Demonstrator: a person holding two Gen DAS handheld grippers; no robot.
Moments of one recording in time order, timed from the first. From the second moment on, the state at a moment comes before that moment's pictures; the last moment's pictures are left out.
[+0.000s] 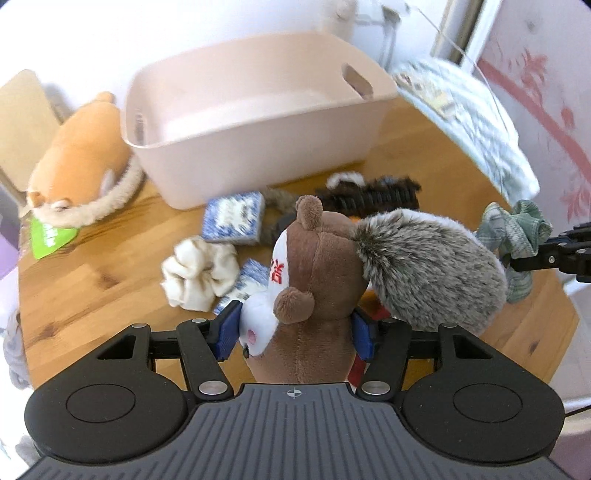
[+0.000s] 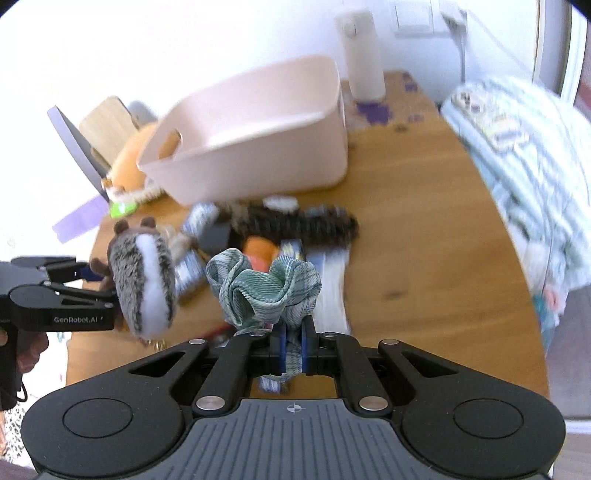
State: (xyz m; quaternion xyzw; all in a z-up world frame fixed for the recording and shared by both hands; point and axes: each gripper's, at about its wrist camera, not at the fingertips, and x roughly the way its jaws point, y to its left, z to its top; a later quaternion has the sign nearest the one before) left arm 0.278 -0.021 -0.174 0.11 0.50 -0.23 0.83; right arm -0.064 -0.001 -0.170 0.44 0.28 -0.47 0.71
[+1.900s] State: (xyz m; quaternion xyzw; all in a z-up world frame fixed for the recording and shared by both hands) left arm 0.503 -0.081 -0.225 0.14 0.57 -0.13 0.80; right arm -0.002 -0.234 -0.195 0.39 0.34 -0.52 0.67
